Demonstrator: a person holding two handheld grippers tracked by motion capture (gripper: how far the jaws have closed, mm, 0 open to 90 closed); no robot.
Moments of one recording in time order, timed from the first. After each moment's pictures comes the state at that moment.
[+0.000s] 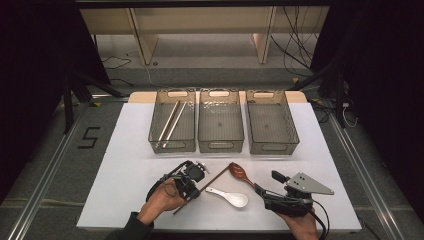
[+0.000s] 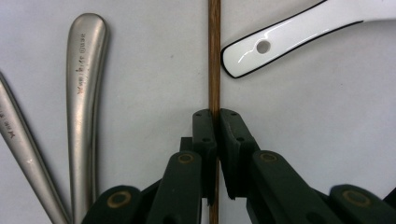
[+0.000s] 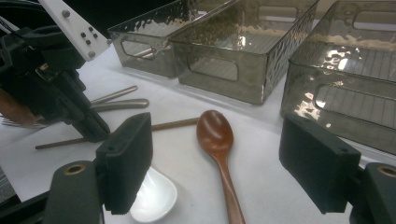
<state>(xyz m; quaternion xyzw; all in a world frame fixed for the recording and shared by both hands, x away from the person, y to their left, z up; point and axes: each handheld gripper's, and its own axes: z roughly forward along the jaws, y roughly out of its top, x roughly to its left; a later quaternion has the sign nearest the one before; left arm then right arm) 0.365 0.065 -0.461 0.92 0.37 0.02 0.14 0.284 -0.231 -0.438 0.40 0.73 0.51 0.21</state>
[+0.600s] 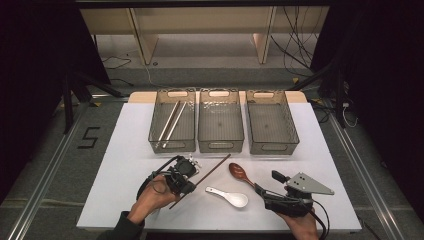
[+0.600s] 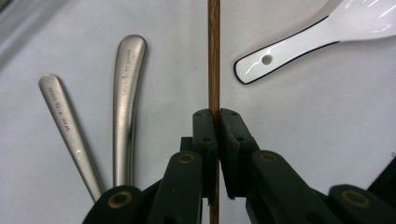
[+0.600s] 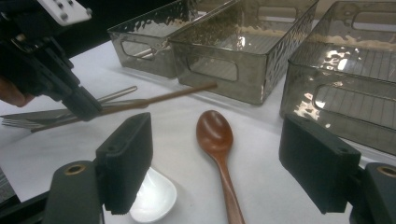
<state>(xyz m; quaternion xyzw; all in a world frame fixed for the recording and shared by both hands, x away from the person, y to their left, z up) 0.365 0.091 -0.436 0.91 0.36 0.03 0.20 0.284 -0.231 -0.437 0.40 0.73 0.51 0.21</state>
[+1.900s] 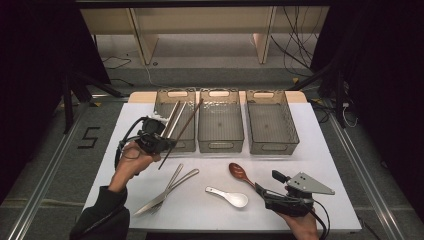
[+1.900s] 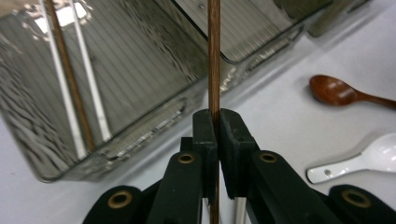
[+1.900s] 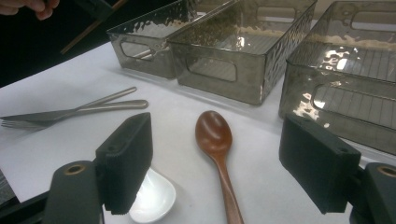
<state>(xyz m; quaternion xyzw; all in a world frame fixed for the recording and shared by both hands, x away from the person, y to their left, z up) 0.432 0.166 -0.367 0.82 0.44 0.11 0.33 0.284 -0.232 -0.437 0.41 0.73 0.51 0.21</state>
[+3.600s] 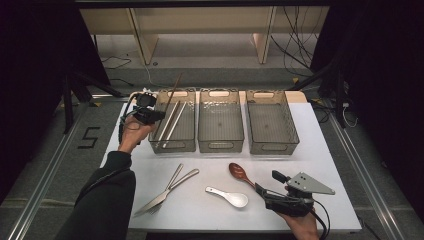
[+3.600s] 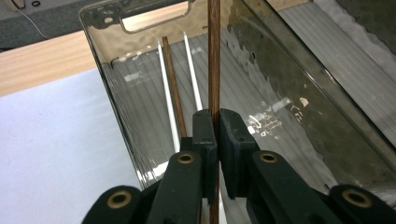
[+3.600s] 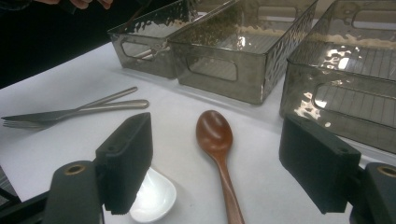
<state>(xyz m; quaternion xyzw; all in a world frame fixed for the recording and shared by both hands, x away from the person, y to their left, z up) 0.531 0.196 -0.390 0.77 0.51 0.19 0.32 0.285 -0.233 -0.438 0.41 0.73 0.51 0.20</state>
